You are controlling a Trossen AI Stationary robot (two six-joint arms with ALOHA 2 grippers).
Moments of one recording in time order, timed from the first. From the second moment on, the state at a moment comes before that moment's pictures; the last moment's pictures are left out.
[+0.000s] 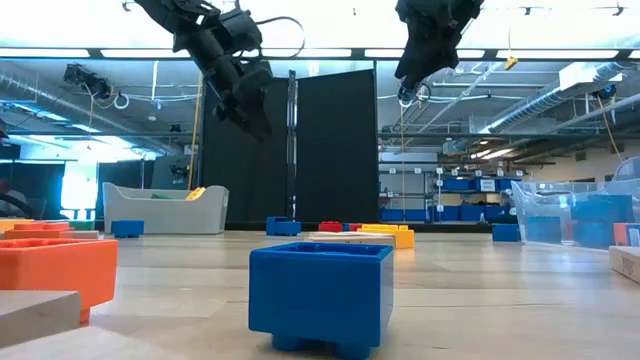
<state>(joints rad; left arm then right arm) 0.62 1.44 1.18 -0.55 0.04 0.06 -0.26 1.35 1.34 -0.84 0.14 0.17</state>
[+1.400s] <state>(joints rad) 0.50 1.60 1.18 -0.72 -0.02 0.21 -0.26 1.35 1.34 -0.84 0.14 0.16</state>
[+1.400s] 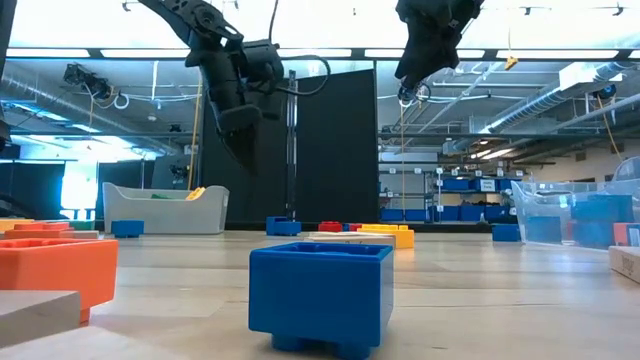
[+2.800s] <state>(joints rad) 0.47 1.88 1.40 -0.67 -0.31 0.91 -0.26 1.36 1.34 -0.79 0.14 0.19</state>
